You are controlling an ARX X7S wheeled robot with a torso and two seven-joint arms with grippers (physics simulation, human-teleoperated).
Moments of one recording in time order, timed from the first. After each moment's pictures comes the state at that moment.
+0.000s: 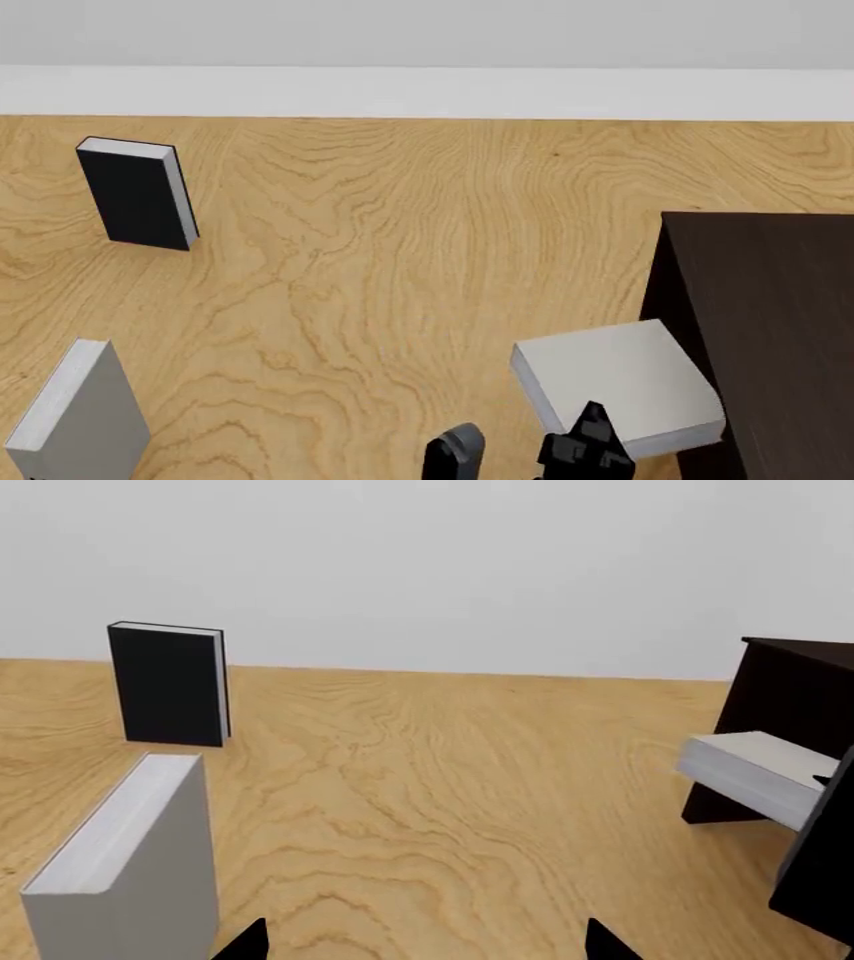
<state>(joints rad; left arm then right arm) 0.24 -0.42 0.18 0.53 -0.47 -0.23 -0.16 0.66 0.34 -1.21 0.07 -0.19 1.27 0.58</state>
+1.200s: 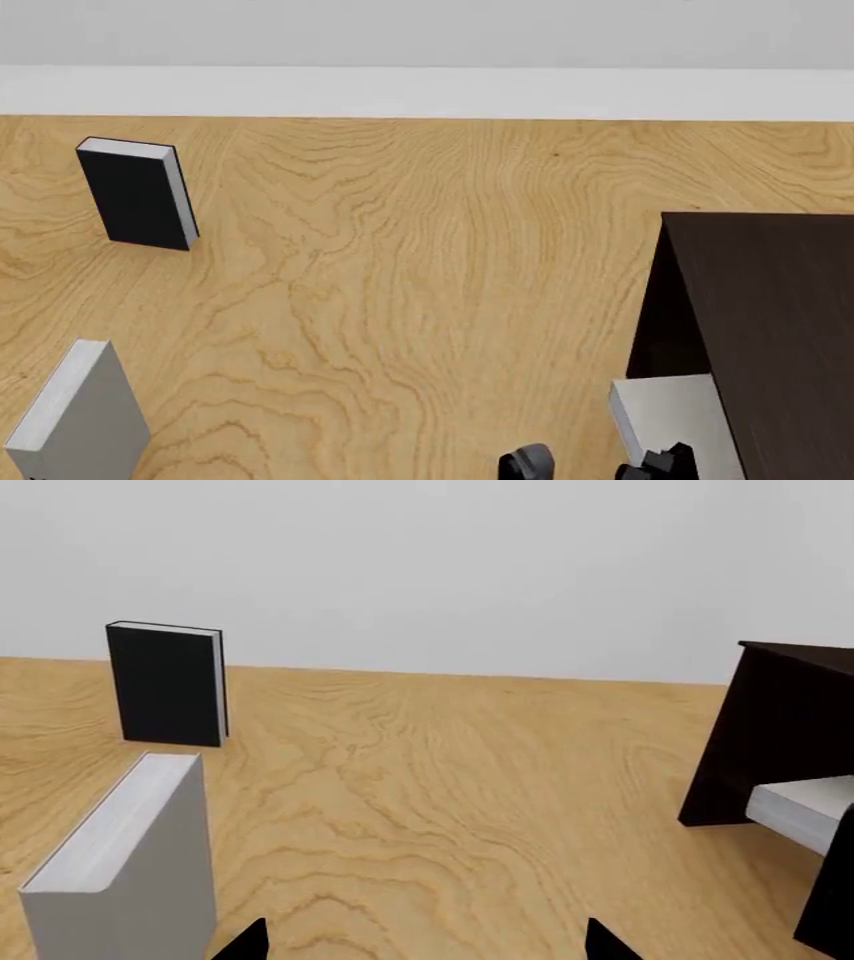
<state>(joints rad) 0.24 -0.43 0.19 0.53 -0.49 -0.21 -0.17 0.63 0.32 -1.15 0.28 -0.19 1.33 0.61</state>
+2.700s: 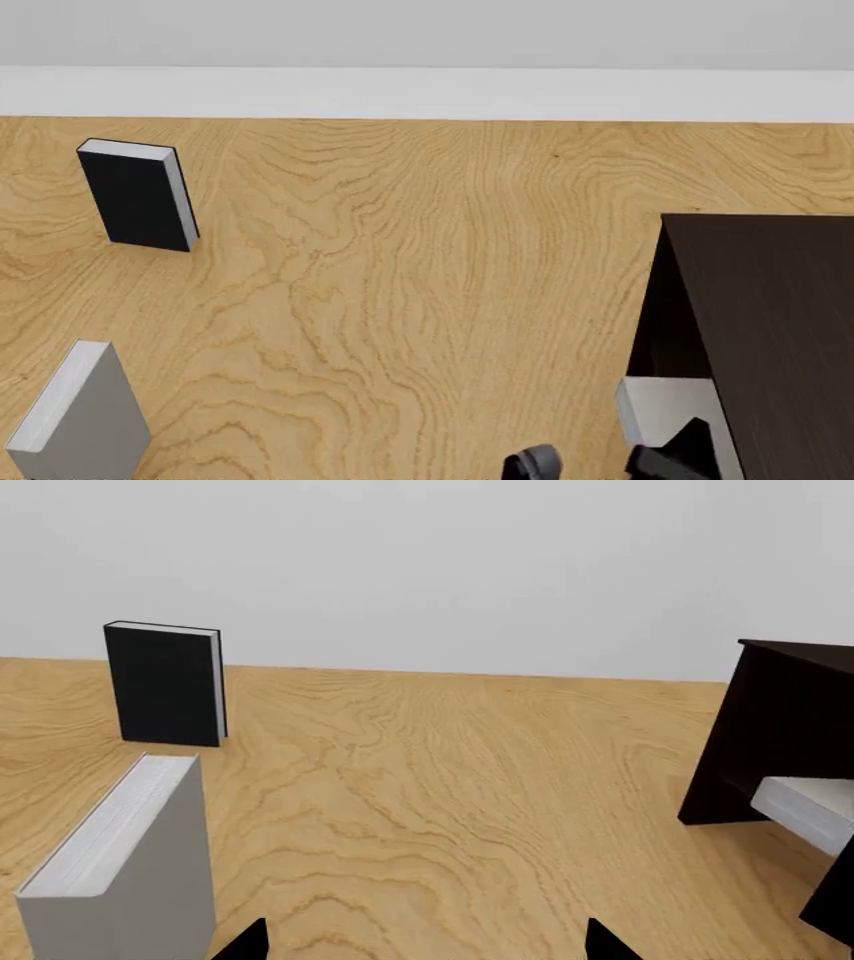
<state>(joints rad) 0.23 -0.44 0.21 0.52 -0.50 -0.21 -0.19 0.56 0.29 -1.00 0.29 -0.27 1.24 0.69</state>
